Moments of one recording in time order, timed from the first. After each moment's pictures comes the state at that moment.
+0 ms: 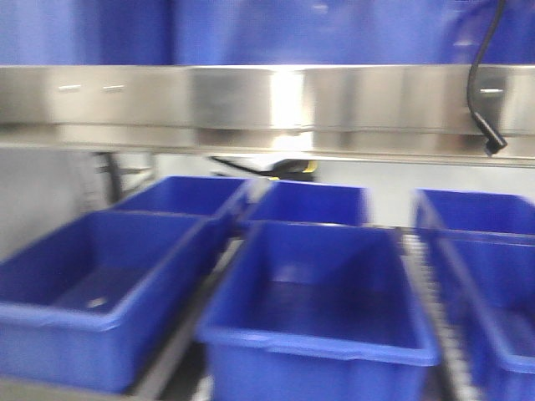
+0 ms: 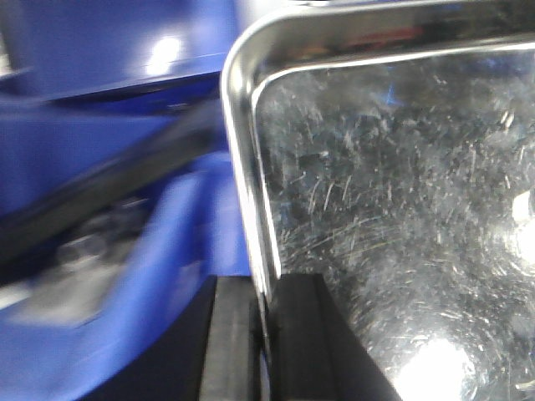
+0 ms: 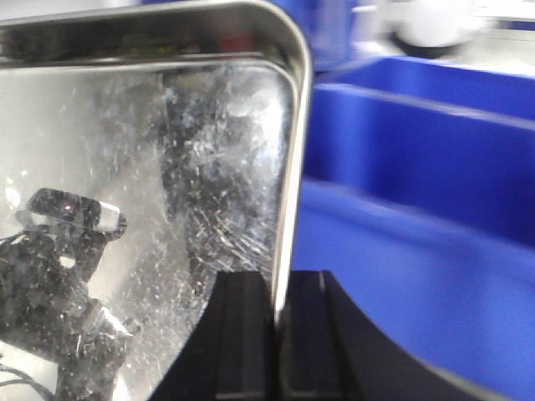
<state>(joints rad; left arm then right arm) -0.46 1.68 -1.87 0.44 0.51 -0.42 0.30 1.79 -2.00 0.04 0.50 0.07</state>
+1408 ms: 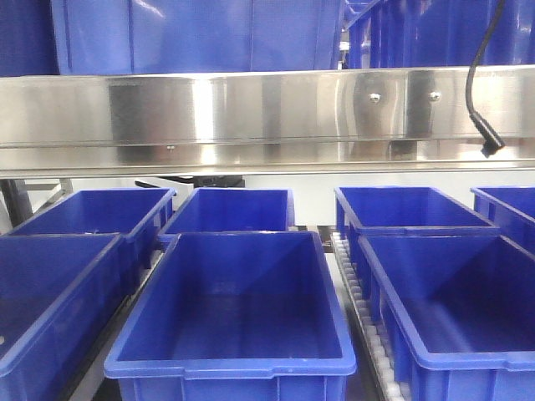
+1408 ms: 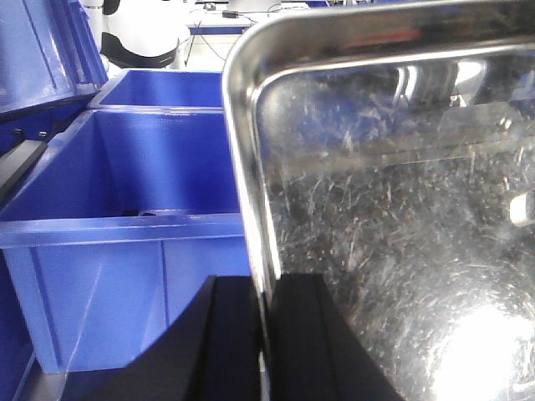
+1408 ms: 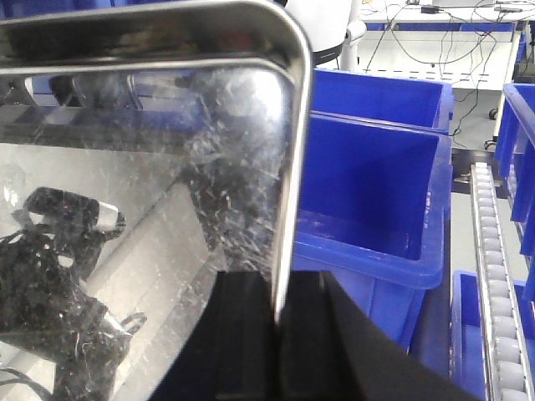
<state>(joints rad) -0.46 1.68 -1.87 0.44 0.51 -0.42 0.30 1.79 -2.00 0.04 0.50 0.07</state>
